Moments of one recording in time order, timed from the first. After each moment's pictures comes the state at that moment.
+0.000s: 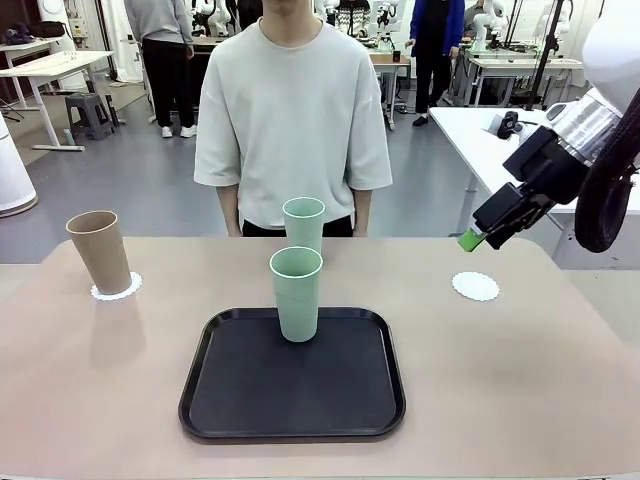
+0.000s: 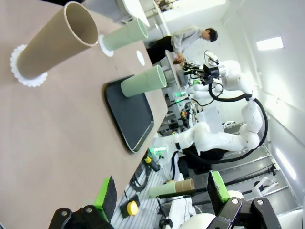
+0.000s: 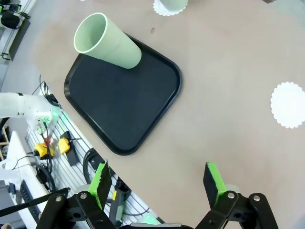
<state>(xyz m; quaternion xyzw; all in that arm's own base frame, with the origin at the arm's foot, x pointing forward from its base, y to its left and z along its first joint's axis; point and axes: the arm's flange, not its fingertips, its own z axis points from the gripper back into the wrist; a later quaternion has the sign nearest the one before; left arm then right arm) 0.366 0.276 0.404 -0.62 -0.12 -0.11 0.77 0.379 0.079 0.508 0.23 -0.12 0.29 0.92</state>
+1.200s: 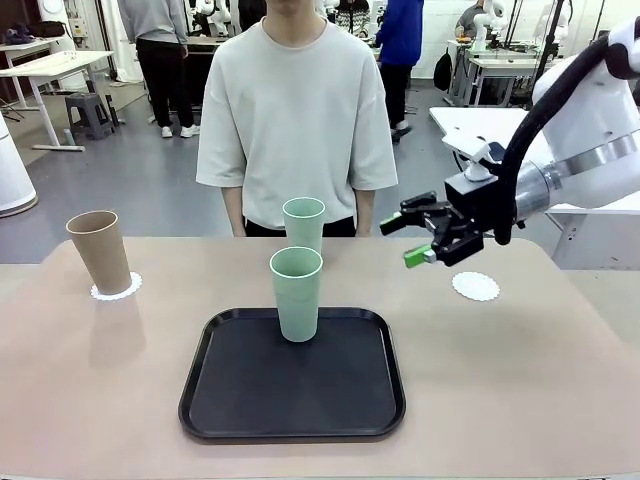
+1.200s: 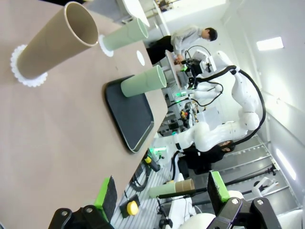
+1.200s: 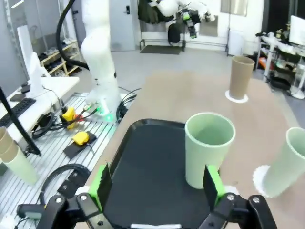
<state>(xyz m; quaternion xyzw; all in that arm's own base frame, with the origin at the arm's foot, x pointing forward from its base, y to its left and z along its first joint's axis) 0.365 0.276 0.404 -0.62 -0.12 -0.11 0.77 0.437 0.132 0.414 0.47 -0.33 0.64 0.51</state>
